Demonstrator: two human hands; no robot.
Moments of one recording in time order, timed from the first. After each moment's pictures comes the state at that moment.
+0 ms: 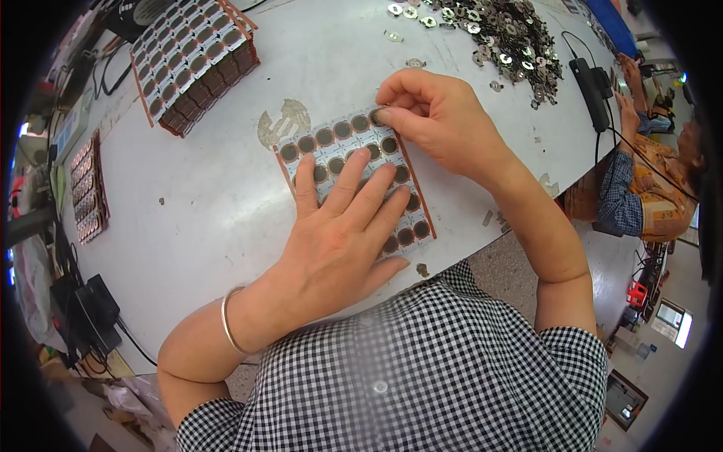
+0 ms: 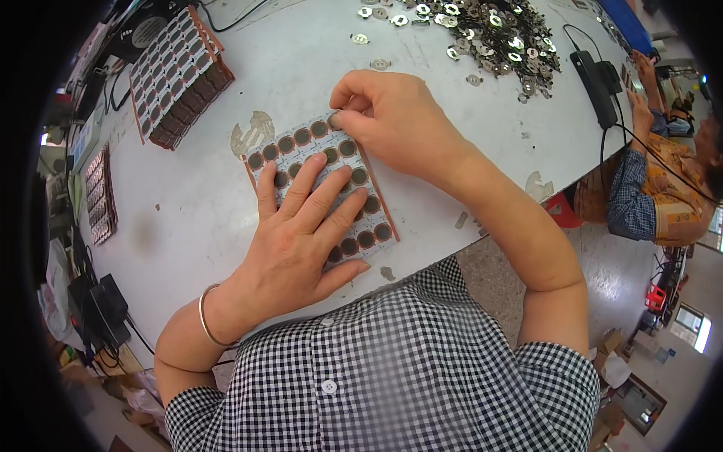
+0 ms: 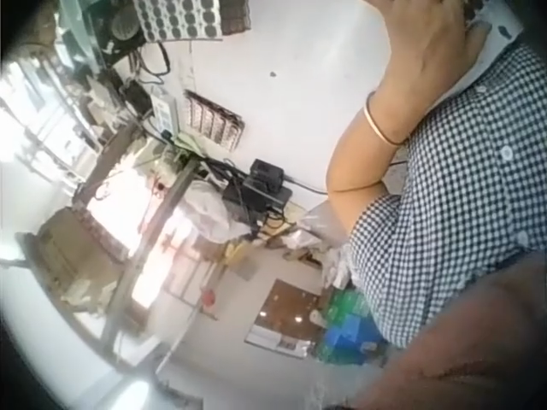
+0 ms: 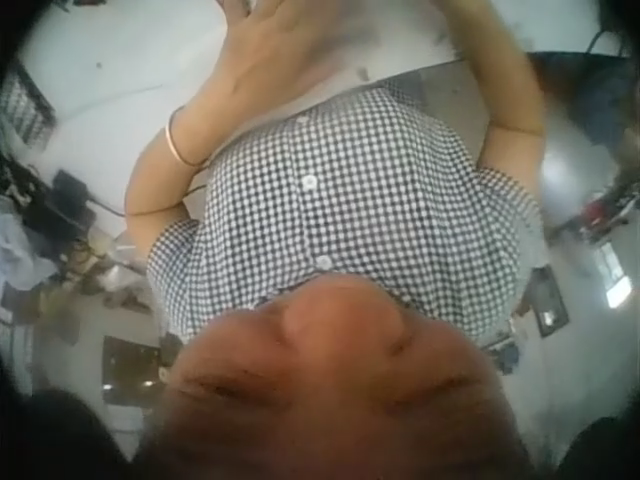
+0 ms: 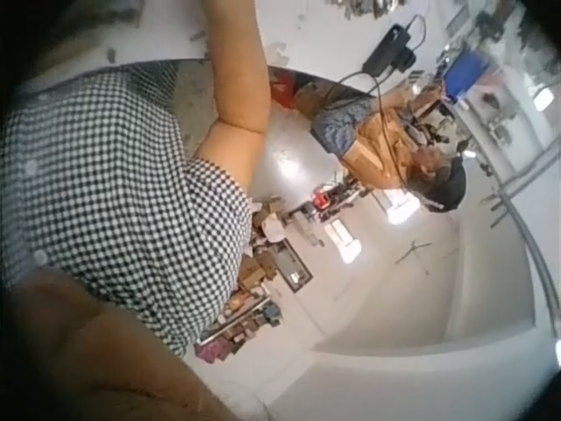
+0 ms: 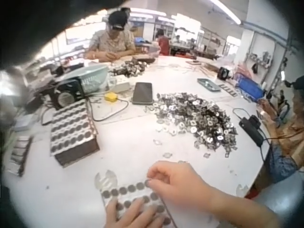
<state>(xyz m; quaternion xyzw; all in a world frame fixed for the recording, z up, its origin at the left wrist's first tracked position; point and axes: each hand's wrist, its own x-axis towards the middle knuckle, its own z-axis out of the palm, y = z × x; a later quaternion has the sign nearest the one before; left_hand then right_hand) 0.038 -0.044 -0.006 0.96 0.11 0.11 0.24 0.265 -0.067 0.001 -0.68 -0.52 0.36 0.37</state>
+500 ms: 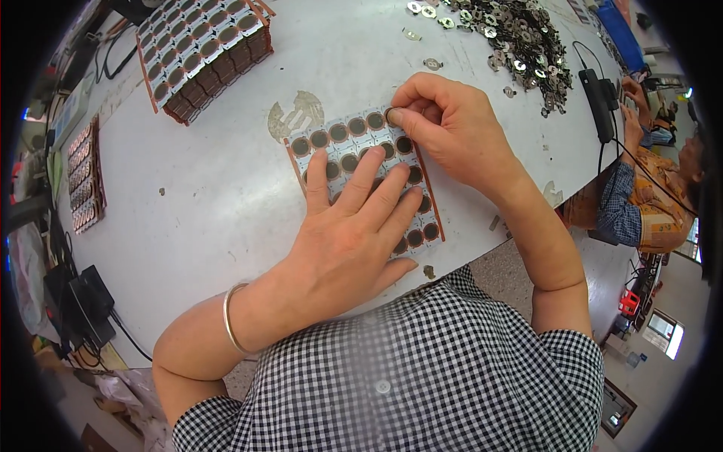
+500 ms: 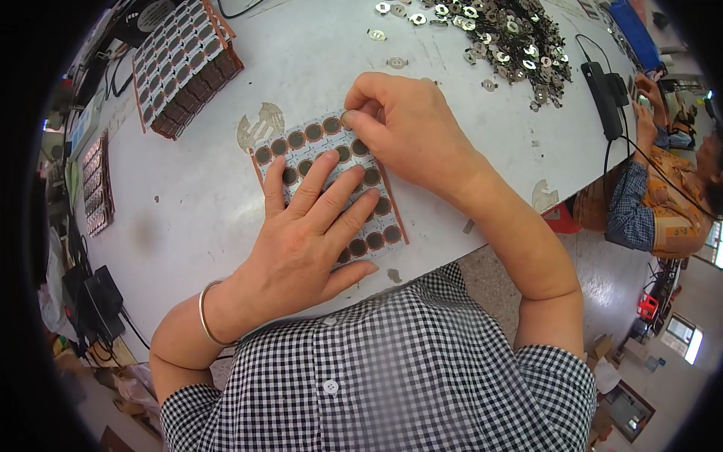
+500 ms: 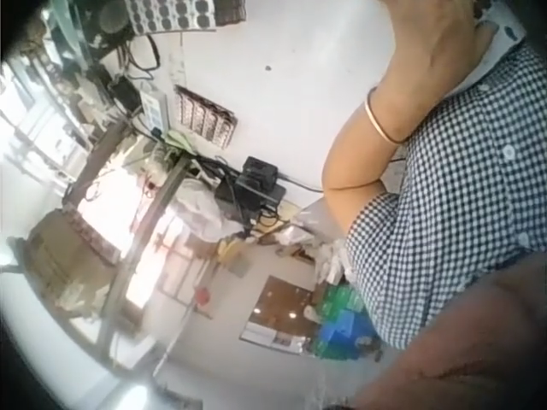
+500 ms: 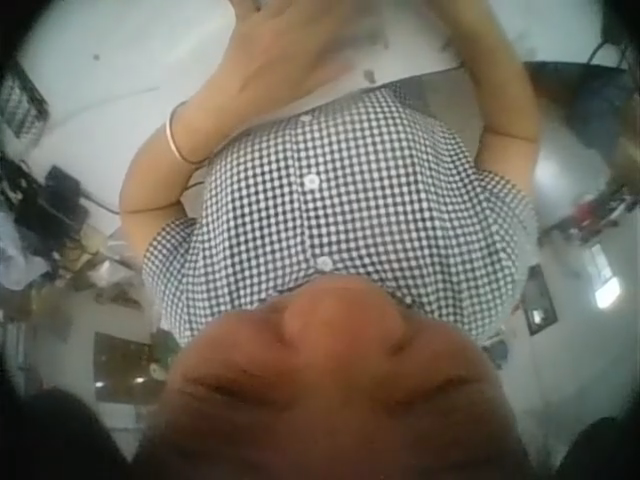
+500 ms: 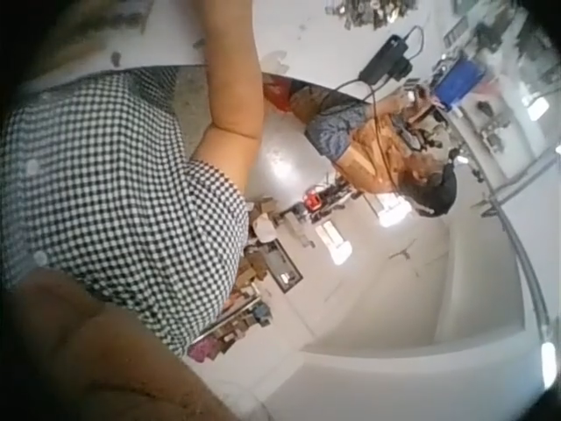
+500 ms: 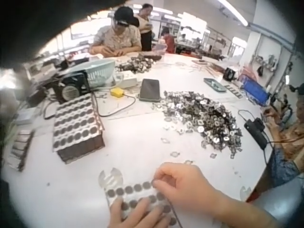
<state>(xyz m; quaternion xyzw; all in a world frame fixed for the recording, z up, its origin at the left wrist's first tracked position) 0.038 -0.043 -0.008 0.96 0.11 0.12 0.24 0.255 -0.067 0.001 -0.71 -0.55 0.28 0.34</state>
